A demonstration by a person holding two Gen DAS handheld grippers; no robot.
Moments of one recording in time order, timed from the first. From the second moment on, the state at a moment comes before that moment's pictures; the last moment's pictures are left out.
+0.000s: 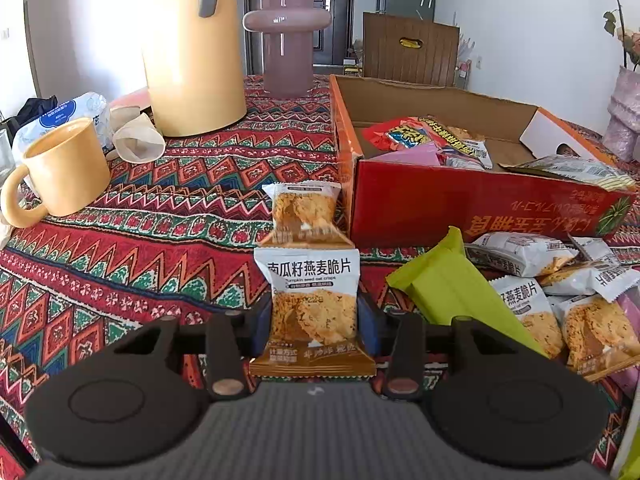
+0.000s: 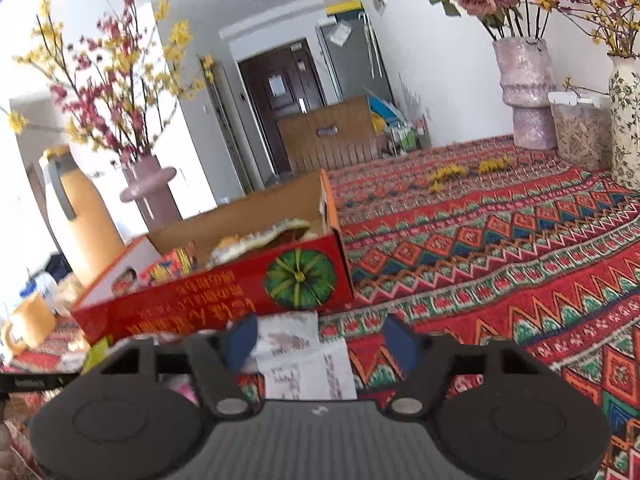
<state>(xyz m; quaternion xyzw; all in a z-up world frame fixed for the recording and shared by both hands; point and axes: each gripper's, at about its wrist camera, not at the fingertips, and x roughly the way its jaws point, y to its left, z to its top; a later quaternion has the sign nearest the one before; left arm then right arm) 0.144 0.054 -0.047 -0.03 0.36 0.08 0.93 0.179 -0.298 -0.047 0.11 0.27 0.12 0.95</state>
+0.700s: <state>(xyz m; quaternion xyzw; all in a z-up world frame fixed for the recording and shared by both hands) 0.123 0.047 -0.012 -0.04 0.31 0.05 0.95 0.174 -0.269 -0.037 0.01 0.31 0.13 0.94</state>
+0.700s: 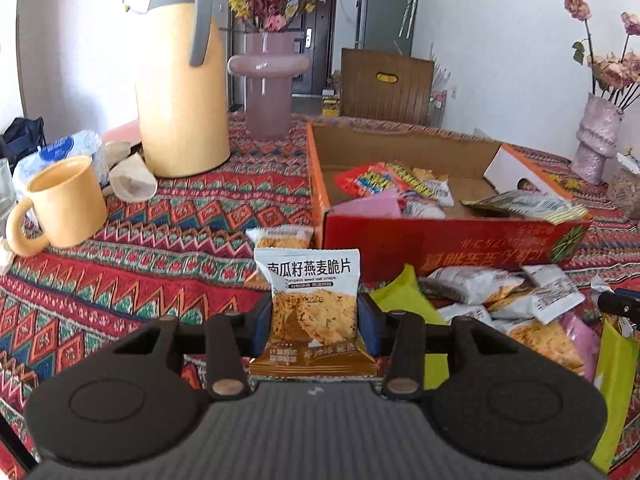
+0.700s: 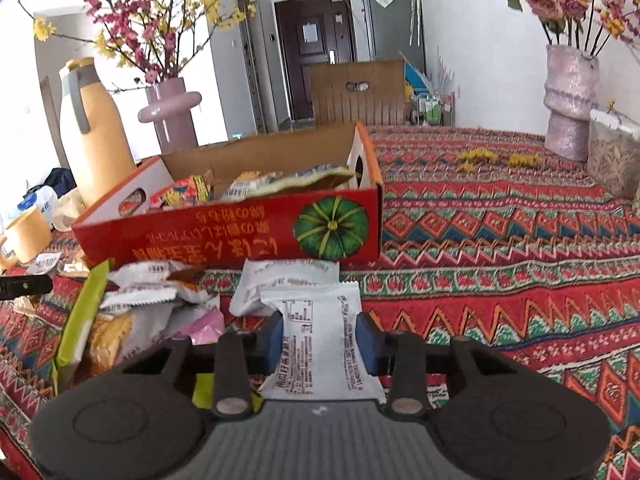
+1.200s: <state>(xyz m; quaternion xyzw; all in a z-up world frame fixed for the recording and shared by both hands) 0.133 0.035 0.011 -0.04 0.28 0.03 0.96 0.184 -0.263 -0.011 0.01 0.28 0.13 0.95</state>
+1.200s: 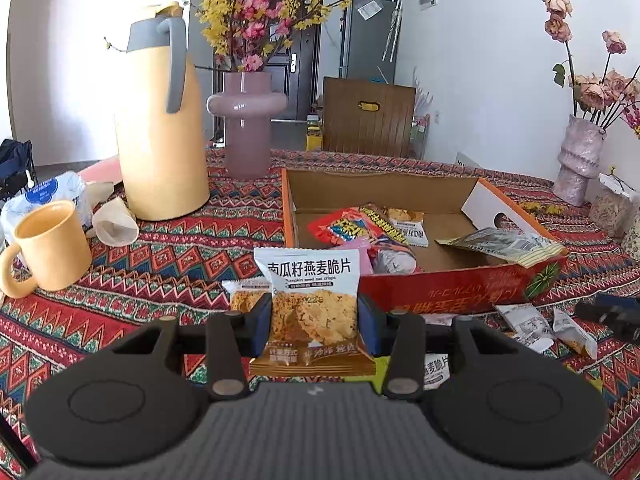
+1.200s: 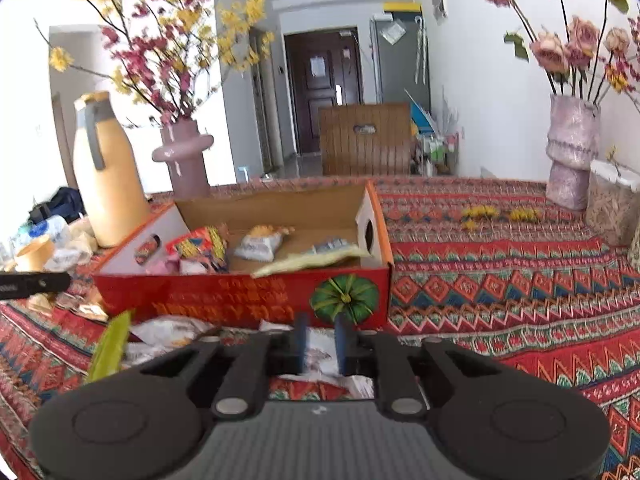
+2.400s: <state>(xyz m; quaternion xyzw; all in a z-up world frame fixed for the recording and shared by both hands) 0.169 0.014 0.035 -0.02 0.25 0.02 0.97 0.208 -0.245 0.030 -0.03 0.20 0.14 0.97</state>
